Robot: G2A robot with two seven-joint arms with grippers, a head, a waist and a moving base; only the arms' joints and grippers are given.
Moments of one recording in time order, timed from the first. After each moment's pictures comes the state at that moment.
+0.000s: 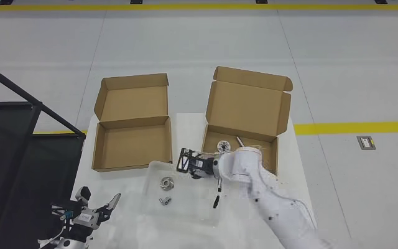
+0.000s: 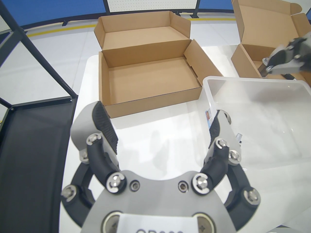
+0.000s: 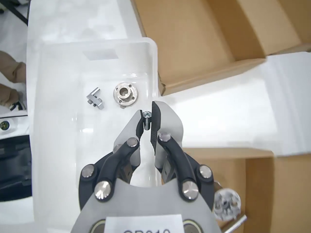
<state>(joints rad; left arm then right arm) 1.79 -1.15 -1.78 -1.82 1.19 -0.24 0.20 -0.76 -1.45 1.09 -1.42 -1.34 -0.84 0.64</state>
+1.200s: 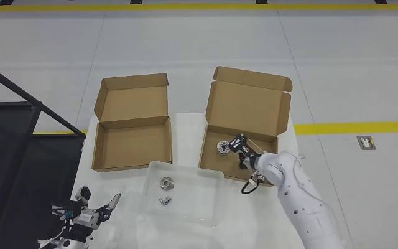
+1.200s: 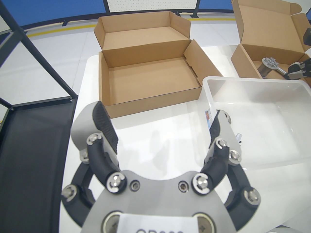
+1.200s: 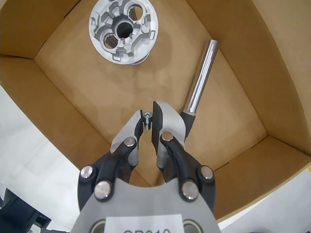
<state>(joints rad) 1.79 -1.15 -1.78 -1.82 1.19 -0.24 0.20 -0.72 -1.39 1.24 -1.11 -1.39 -0.47 0.80</state>
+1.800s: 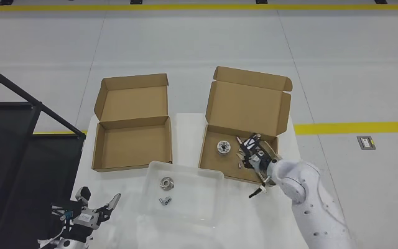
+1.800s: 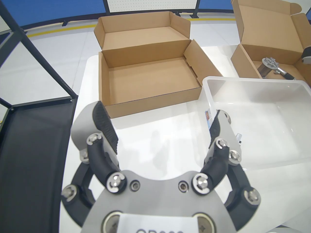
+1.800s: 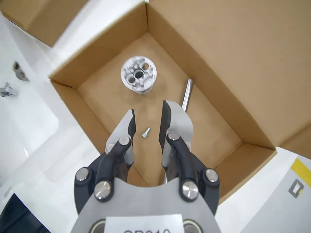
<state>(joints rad) 1.79 -1.15 -1.78 -1.82 1.19 -0.24 0.20 -0.96 -1.34 1.40 -1.47 -1.31 -0.59 0.57</state>
